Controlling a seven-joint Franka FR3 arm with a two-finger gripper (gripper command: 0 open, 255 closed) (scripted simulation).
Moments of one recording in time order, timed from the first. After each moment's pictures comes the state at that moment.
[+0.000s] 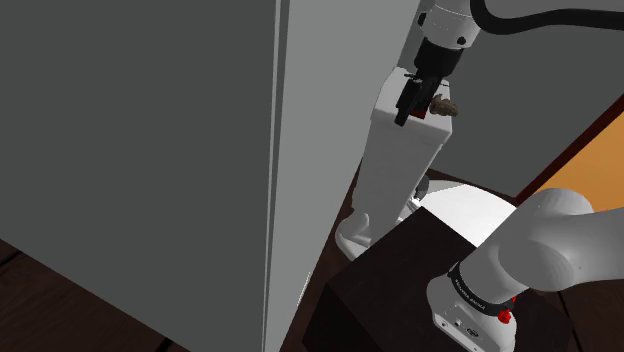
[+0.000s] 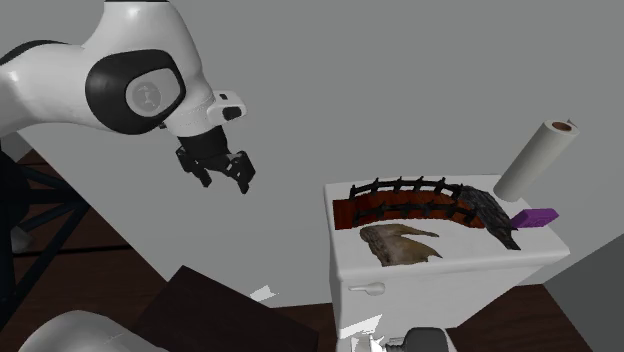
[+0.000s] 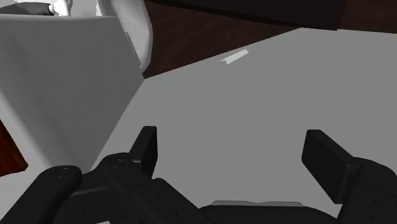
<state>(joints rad) 0.01 -0.75 0.05 -2.42 -0.02 1.72 -0.09</state>
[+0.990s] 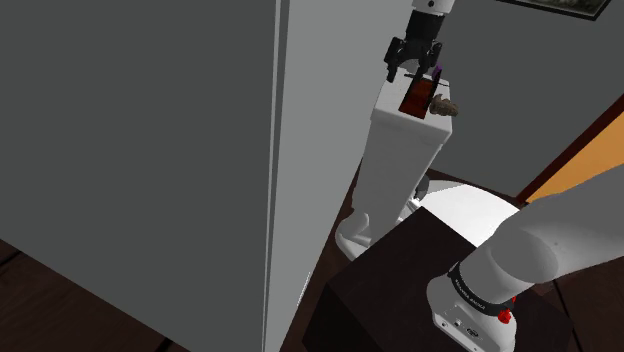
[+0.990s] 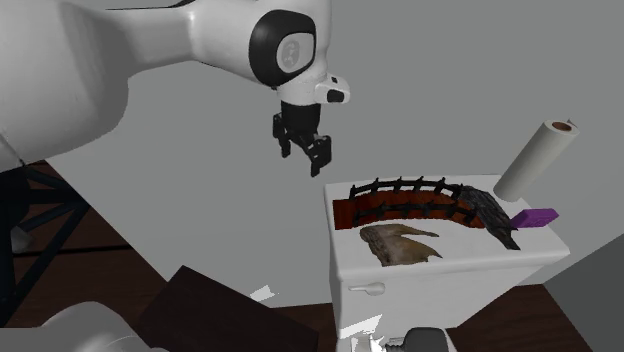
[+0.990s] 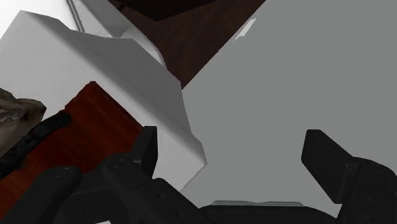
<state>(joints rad) -0.17 -0.27 -0.08 -1.97 0.00 1.65 0.11</state>
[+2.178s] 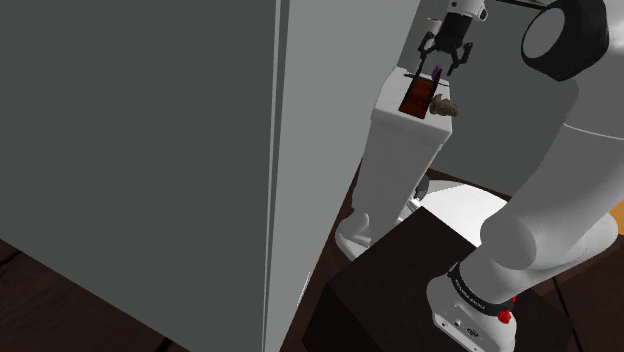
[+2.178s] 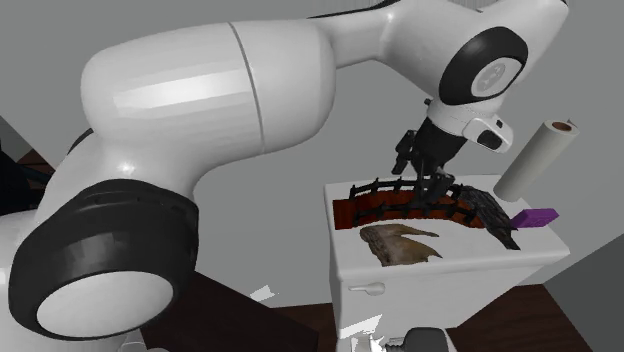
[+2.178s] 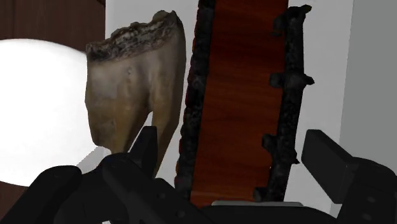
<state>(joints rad) -0.42 0.28 -0.31 -1.32 0.18 1.40 0.32</state>
